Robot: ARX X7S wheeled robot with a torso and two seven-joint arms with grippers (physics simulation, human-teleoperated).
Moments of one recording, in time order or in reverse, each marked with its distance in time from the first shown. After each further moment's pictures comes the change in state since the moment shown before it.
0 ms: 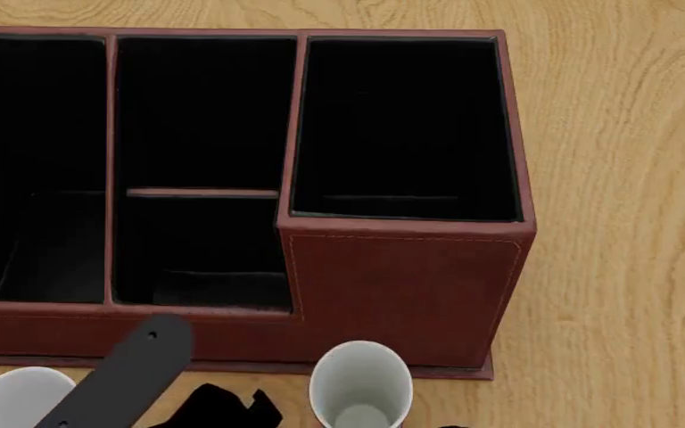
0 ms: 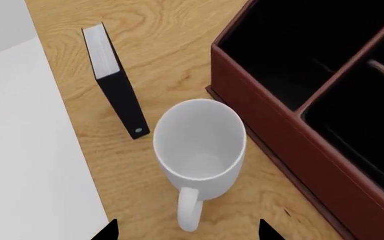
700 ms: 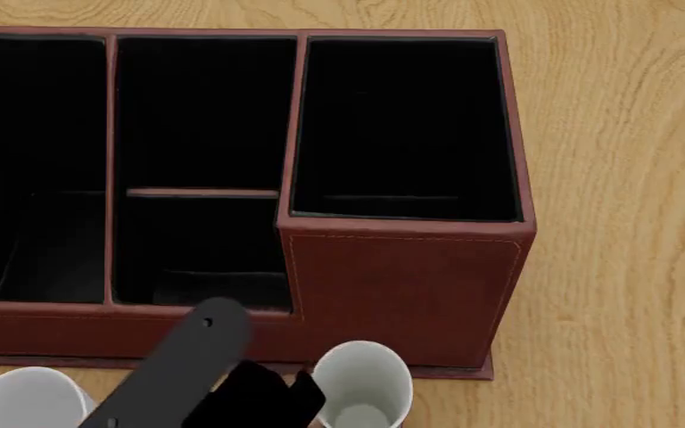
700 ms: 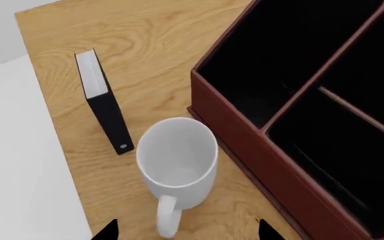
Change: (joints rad) left arm 0.070 -0.062 -0.094 0.020 -0.048 -0.011 -0.065; right arm 0.003 0.093 0.104 -0.108 0.020 0.002 -0.008
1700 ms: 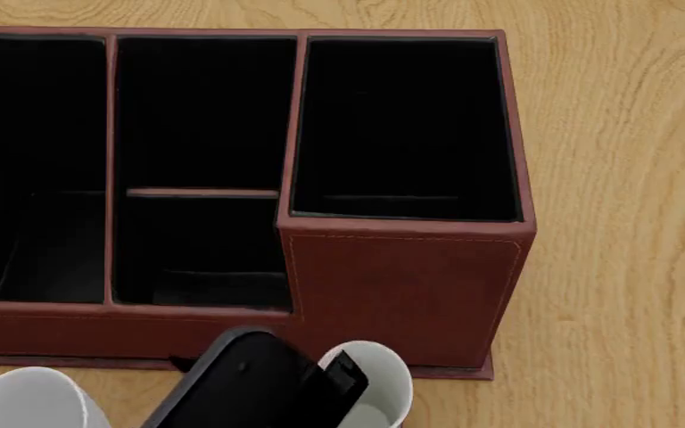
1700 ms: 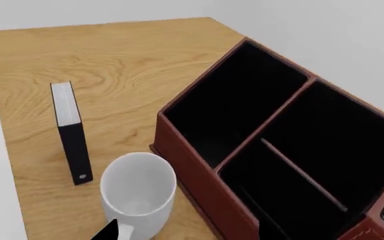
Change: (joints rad) left arm 0.009 -0.036 -0.025 0.001 -0.024 -0.014 -0.029; right arm -0.009 0.058 0.104 -0.196 -0.116 0.040 0.016
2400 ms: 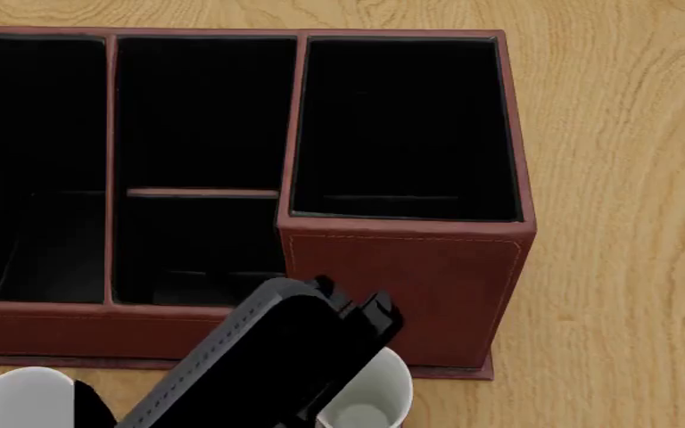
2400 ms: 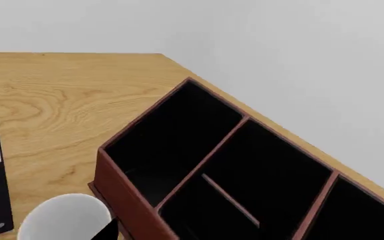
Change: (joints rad) left arm -0.001 0.054 -0.011 0.000 0.009 -0.001 0.045; right arm -0.071 -0.017 0.074 -0.041 -0.357 0.047 -0.142
